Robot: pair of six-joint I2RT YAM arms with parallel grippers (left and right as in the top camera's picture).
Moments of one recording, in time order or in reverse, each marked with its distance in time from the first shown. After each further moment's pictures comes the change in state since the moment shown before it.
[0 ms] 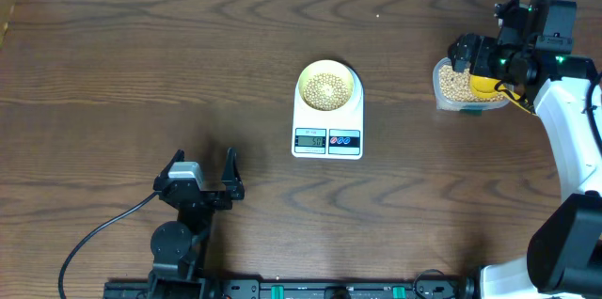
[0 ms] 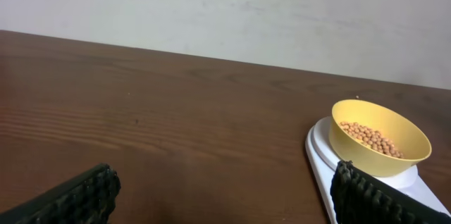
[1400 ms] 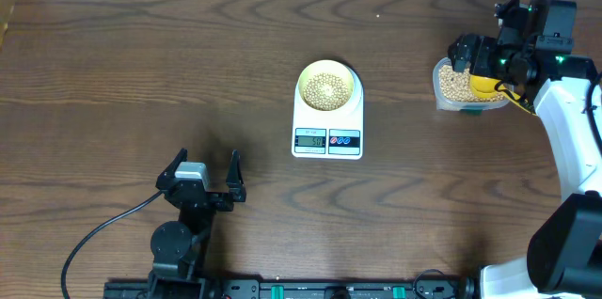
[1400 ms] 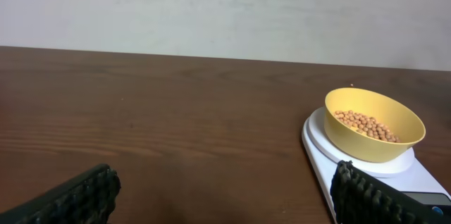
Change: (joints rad) left arm 0.000 0.000 0.000 -0.002 0.040 0.066; right arm 0.000 0.000 0.000 0.000 0.000 0.000
